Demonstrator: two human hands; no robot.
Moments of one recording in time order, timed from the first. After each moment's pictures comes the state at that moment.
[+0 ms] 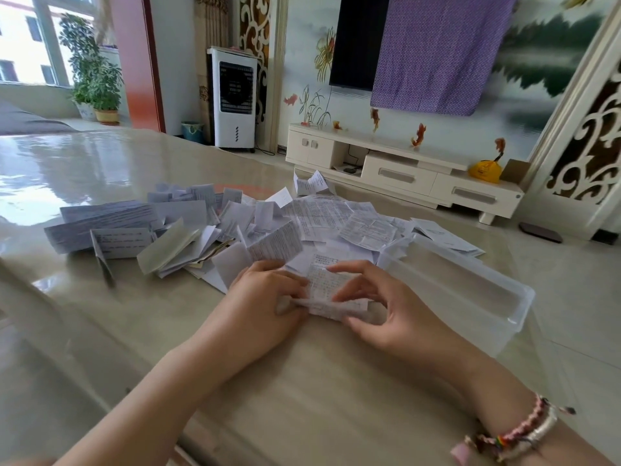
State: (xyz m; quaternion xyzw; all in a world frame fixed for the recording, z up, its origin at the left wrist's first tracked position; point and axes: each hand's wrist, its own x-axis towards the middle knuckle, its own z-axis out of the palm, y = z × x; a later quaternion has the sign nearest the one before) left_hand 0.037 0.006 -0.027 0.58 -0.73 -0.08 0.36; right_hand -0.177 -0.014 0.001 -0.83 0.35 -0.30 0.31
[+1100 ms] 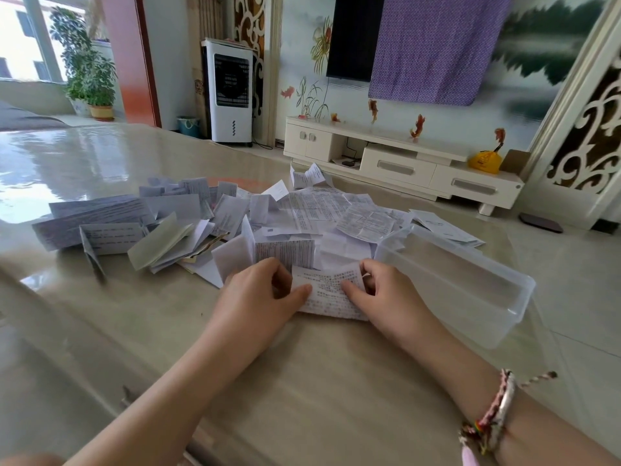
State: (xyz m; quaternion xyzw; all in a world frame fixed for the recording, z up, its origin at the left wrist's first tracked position) left_hand 0.018 0.013 -0.022 0.68 -0.59 -0.15 0.41; right_hand -0.164 -0.038 -0.015 -0.76 0.53 -0.30 0.21
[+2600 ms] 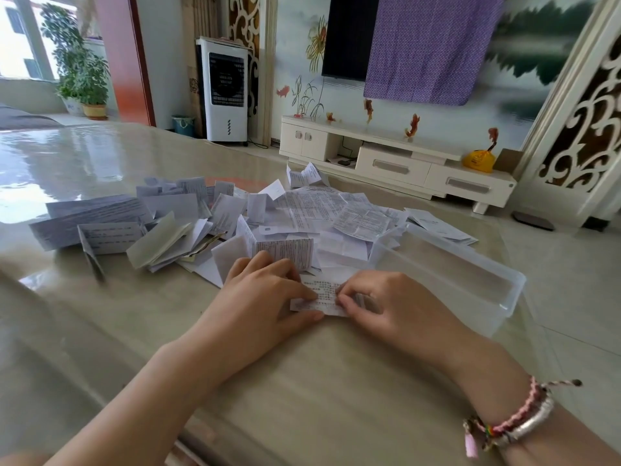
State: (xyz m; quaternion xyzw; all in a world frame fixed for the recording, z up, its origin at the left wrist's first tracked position) left_hand 0.030 0.015 -0.025 0.54 -0.79 0.04 0.27; right_hand -0.185 -0.020 -0.001 -0.90 0.39 -0.19 0.06
